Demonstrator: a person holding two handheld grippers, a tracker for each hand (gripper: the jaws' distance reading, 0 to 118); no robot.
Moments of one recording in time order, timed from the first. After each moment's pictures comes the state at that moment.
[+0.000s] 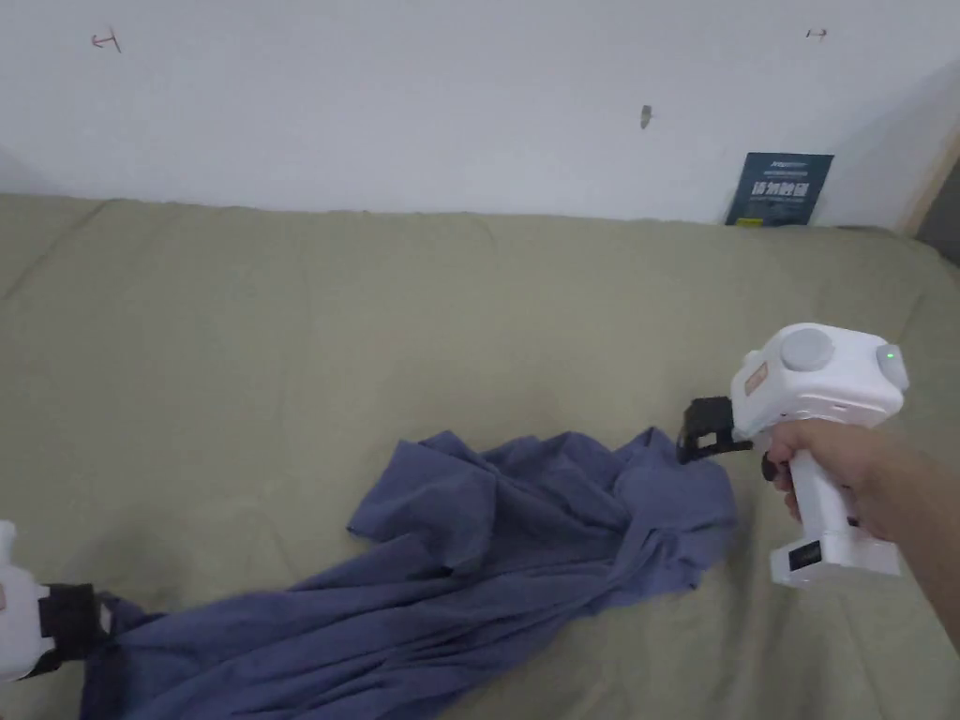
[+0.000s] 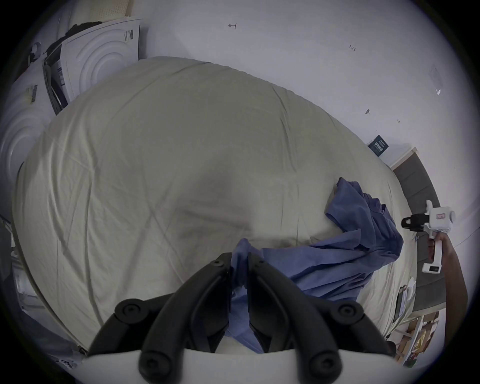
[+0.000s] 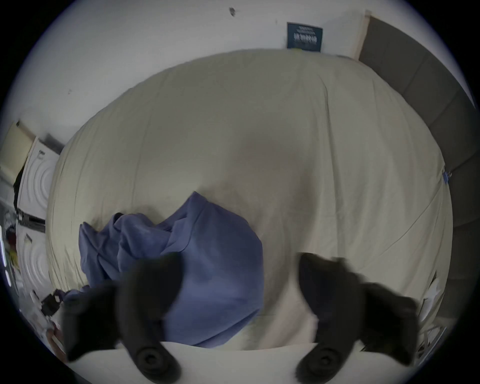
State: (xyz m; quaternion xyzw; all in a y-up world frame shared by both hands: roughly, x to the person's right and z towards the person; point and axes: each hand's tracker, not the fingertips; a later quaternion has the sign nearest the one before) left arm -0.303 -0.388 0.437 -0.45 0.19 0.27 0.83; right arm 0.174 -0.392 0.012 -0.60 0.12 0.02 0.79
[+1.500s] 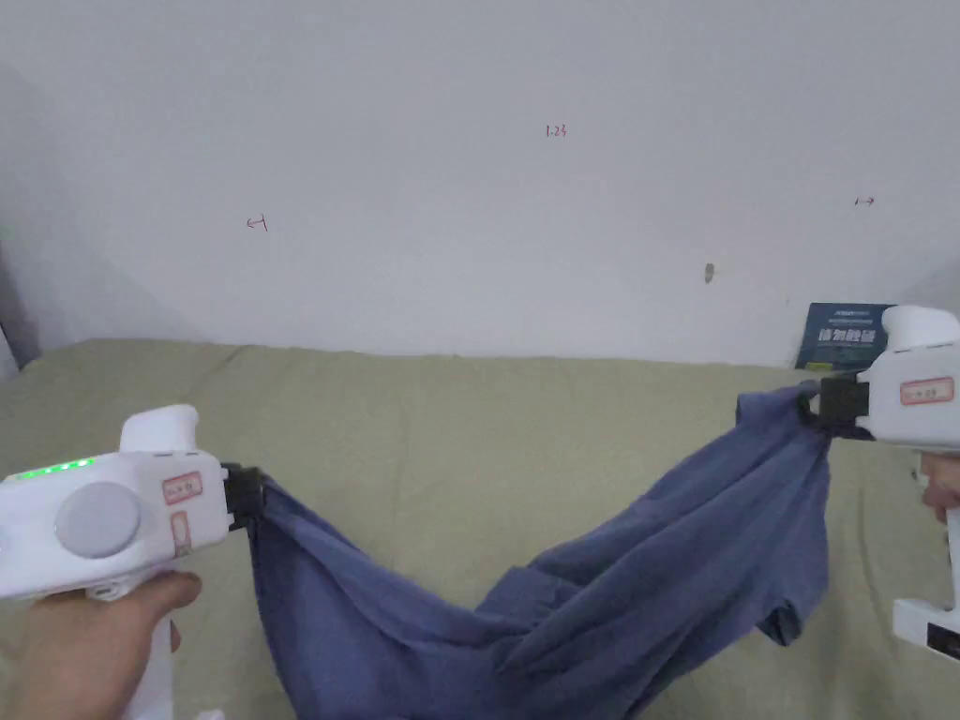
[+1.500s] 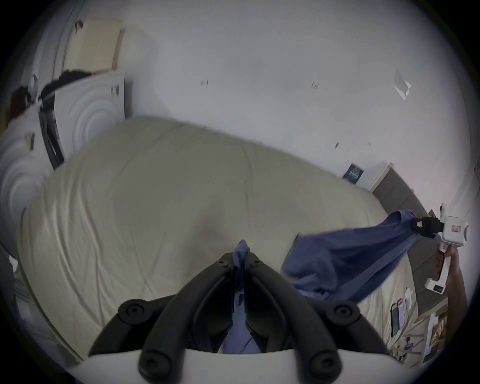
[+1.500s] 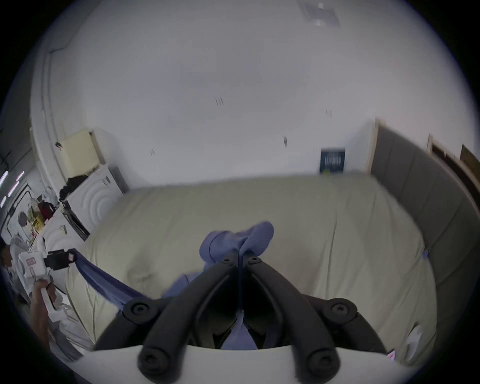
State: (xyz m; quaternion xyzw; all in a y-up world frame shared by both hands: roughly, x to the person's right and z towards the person) left arm -0.277 -0.220 0.402 -0.25 0.18 0.18 0.93; right arm 0.198 -0.165 0.136 -0.27 0.27 0.00 0.92
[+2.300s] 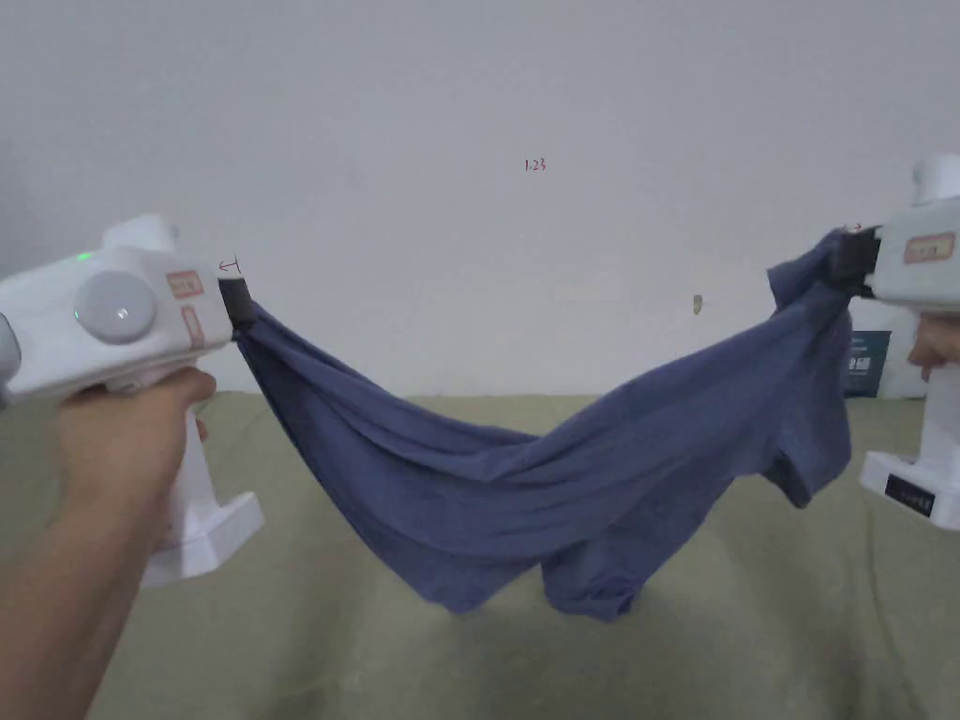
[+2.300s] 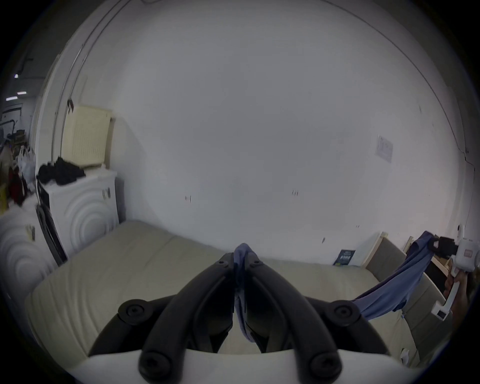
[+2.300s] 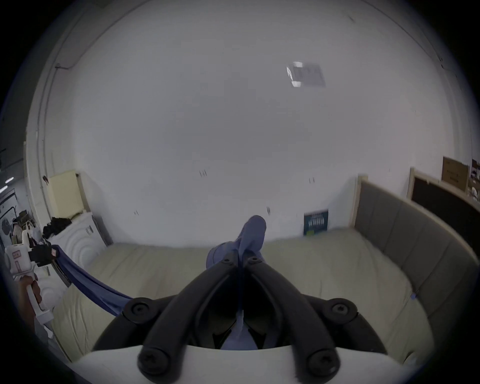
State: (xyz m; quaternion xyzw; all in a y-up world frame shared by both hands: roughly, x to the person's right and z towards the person) left arm -0.311 -0.148 0.275 -0.15 0.22 0.18 0.95; right arm 0.173 -0.127 0.059 -0.18 0.20 -0.04 0.96
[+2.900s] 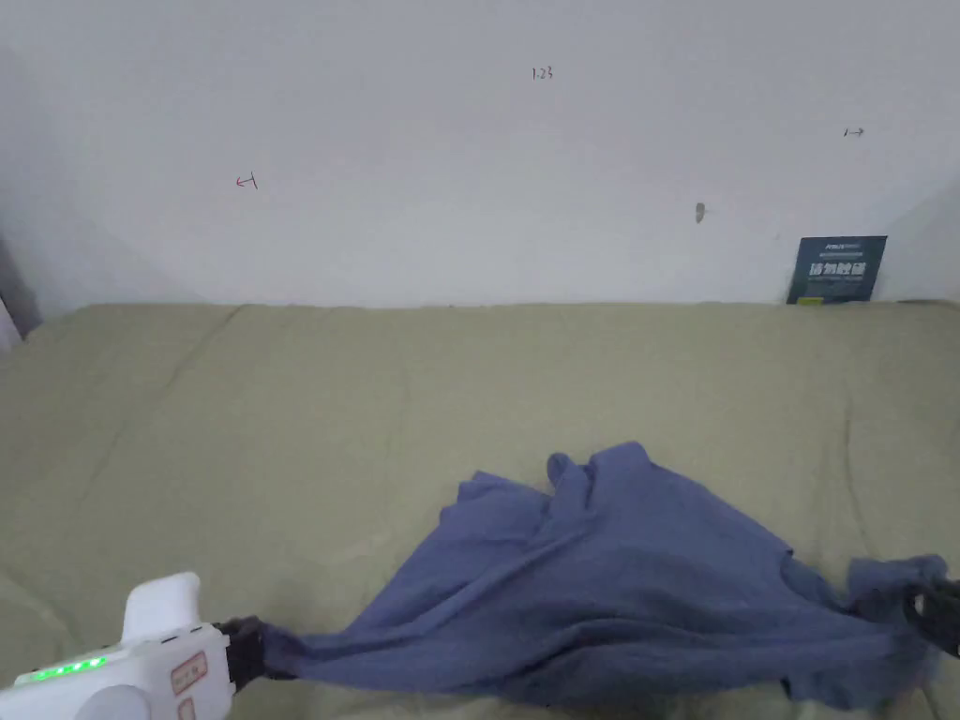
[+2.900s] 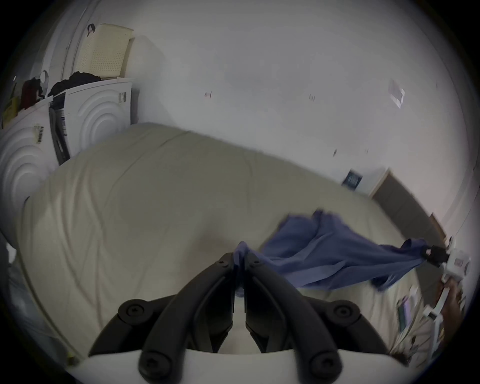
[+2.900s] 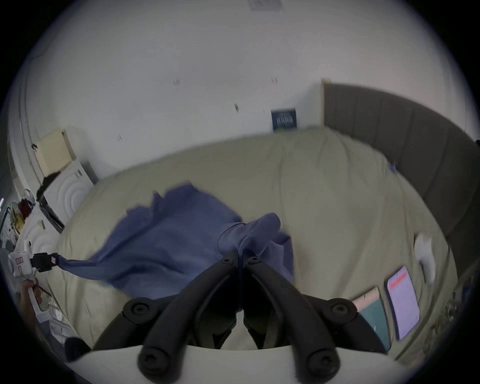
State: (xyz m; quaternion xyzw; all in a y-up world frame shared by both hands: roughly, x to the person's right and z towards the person) left arm -0.244 -0.374 0.505 -0.36 0.20 0.20 0.89; right arm 0.311 -0.363 0.258 -0.37 0.16 -0.02 0.91
